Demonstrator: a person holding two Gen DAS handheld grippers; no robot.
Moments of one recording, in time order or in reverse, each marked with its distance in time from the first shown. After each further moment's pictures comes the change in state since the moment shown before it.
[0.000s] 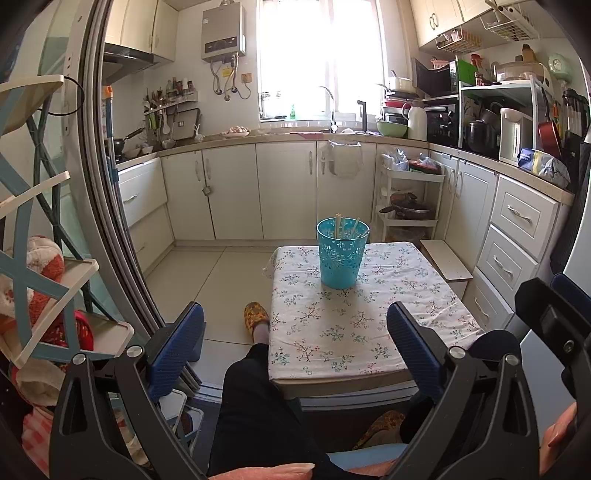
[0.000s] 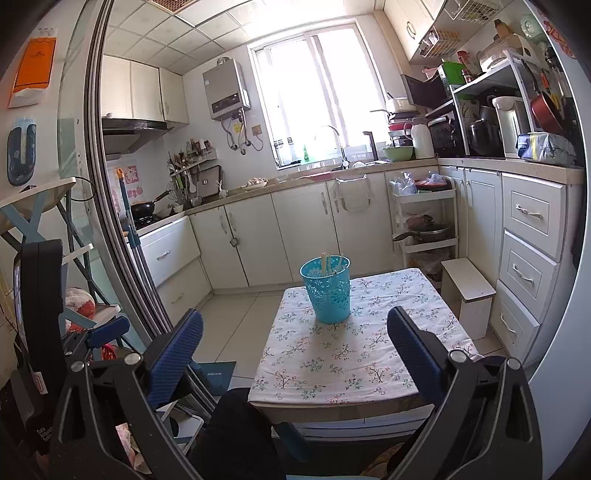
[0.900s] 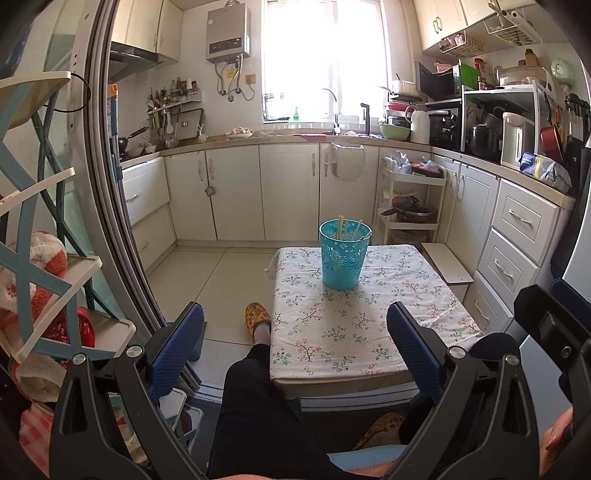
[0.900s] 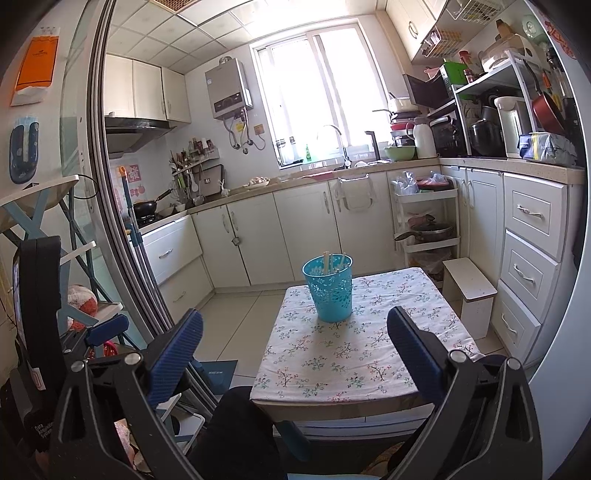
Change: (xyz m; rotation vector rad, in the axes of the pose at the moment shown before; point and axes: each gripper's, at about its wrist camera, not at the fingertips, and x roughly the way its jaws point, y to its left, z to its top) left arm -0.003 0.004 -0.001 -0.017 -0.010 0.004; right arm -0.002 0.002 -0.001 -0.001 0.002 0.005
